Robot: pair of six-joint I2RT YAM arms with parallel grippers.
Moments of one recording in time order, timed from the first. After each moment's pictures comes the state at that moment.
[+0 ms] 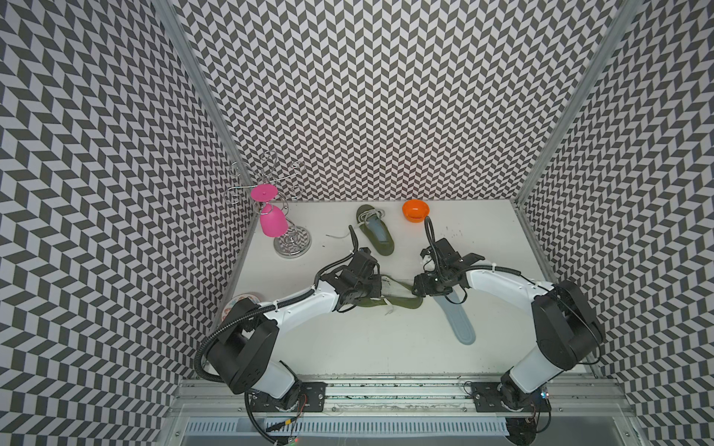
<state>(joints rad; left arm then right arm) -0.69 1.50 0.88 -0.26 0.00 -0.59 0.52 1.63 1.05 -0.59 -0.27 0.35</state>
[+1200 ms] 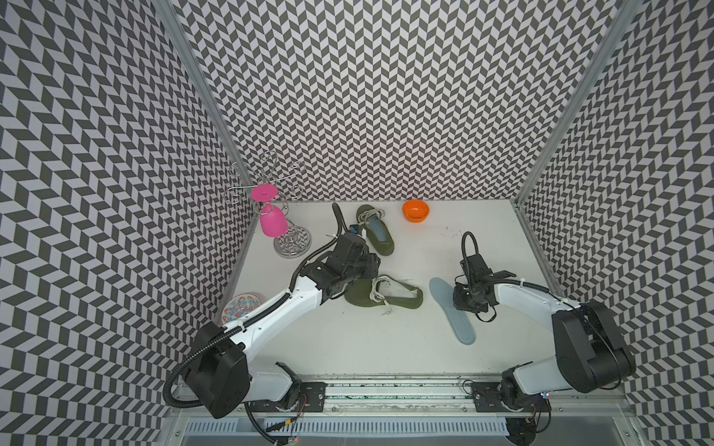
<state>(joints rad) -0.63 1.34 1.04 -0.38 -0.04 -0.52 0.28 1.47 0.74 -0.58 -0.05 0.45</state>
